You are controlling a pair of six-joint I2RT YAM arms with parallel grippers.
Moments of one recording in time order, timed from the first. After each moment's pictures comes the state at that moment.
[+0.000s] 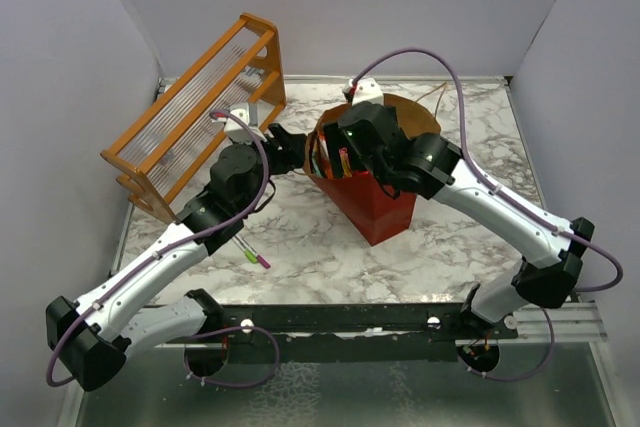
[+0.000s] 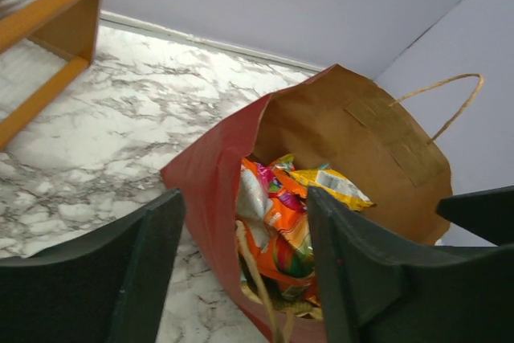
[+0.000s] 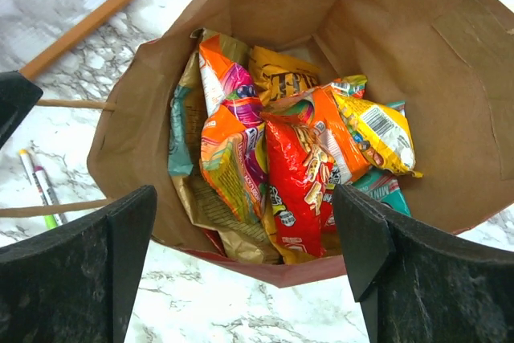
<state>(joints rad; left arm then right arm) -0.71 0.97 0.90 -0.01 -0.40 -0.56 0.98 1.50 1.69 -0.84 0.60 0.38</state>
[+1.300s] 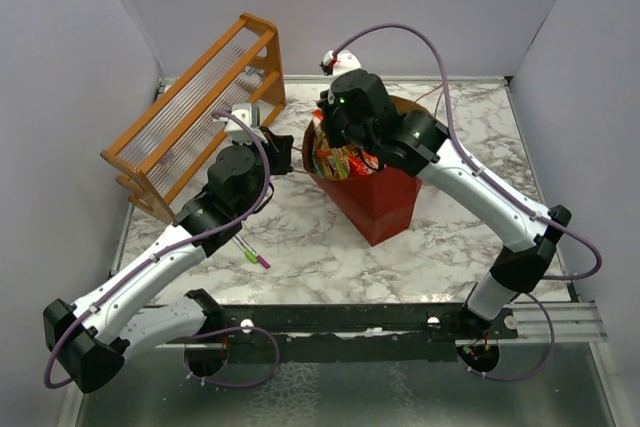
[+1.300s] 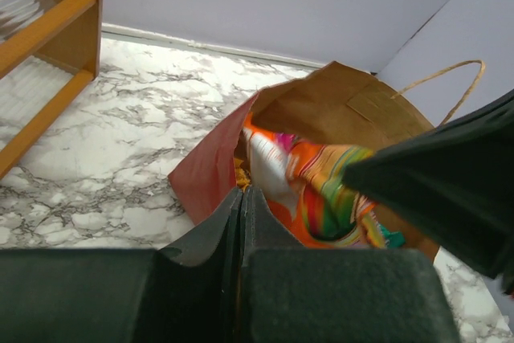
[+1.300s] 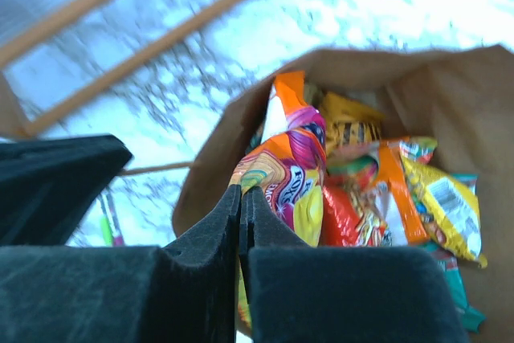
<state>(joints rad) -0.71 0.98 0.91 -0.02 -0.39 -0.48 0.93 1.68 1.91 -0.79 0.37 0.28</state>
